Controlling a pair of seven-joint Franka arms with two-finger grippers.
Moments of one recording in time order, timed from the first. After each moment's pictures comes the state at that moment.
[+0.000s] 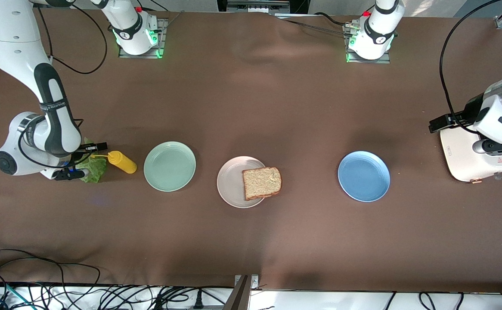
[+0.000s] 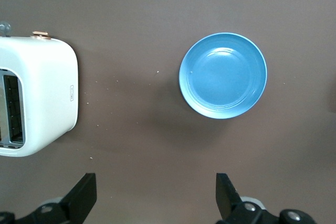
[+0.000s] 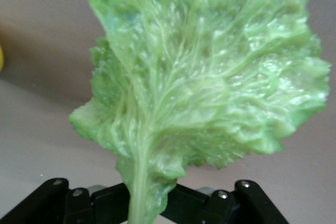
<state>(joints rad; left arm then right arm) -0.11 0.14 0.13 -1.62 0.00 1.59 -0.18 0.02 0.66 -0.23 -1.75 0.19 1.91 -0.42</state>
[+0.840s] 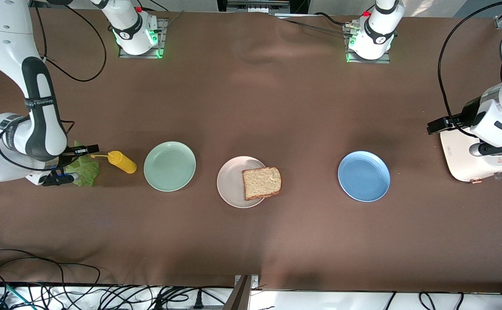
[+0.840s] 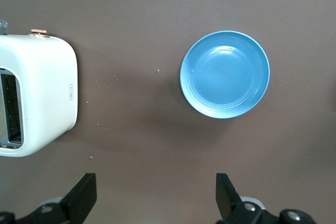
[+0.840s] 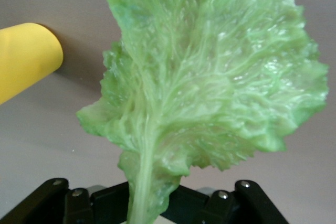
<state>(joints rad) -0.11 0.15 0.13 -1.62 0.00 1.59 -0.18 0.02 0.62 -0.23 -1.64 0.16 1.76 -0.42</state>
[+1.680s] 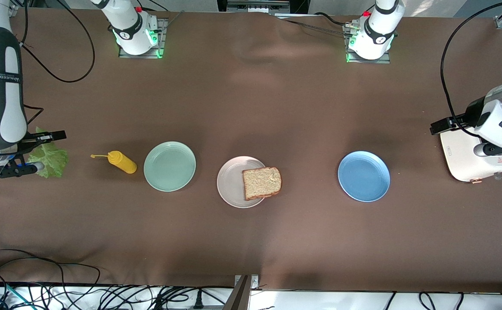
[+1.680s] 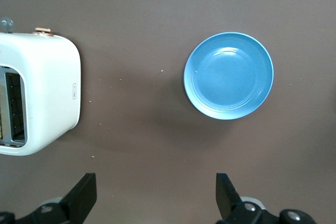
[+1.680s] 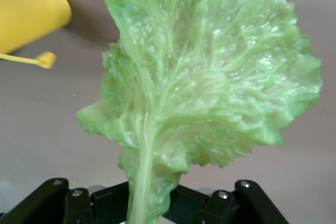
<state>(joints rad) -0.10 0.15 0.14 -1.62 0.00 1.59 -0.18 0.03 0.53 -0.29 -1.48 0.07 1.52 -0.44</state>
